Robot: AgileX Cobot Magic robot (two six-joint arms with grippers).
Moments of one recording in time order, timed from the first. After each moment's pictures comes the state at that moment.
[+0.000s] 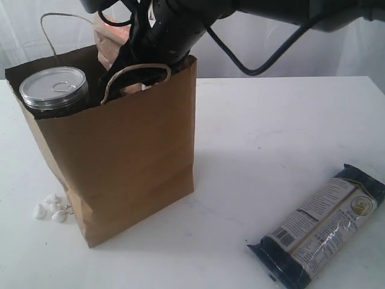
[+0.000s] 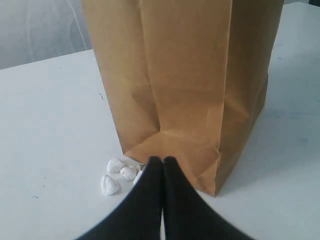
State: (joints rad) left arm -0.47 0.01 0.02 0.08 0.26 -0.02; right arm 0.82 1.77 -1.69 -0.27 0.78 0.02
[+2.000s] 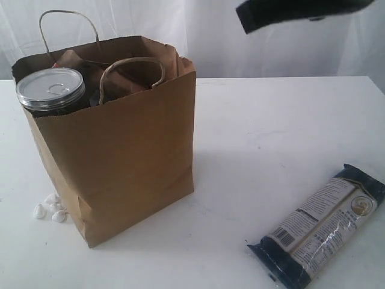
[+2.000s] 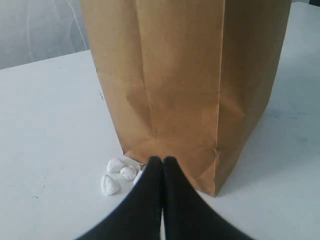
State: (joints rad) left arm -0.47 0.01 0.02 0.08 0.26 -0.02; right arm 0.82 1.19 -1.36 -0.58 0.94 0.36
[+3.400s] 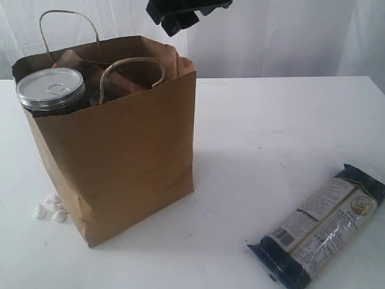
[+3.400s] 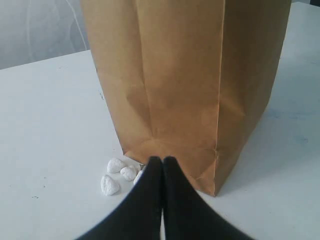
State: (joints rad) left arm -0.47 0.01 0.02 0.08 0.26 -0.02; right arm 0.62 1.79 -1.98 -0.03 1.05 -0.21
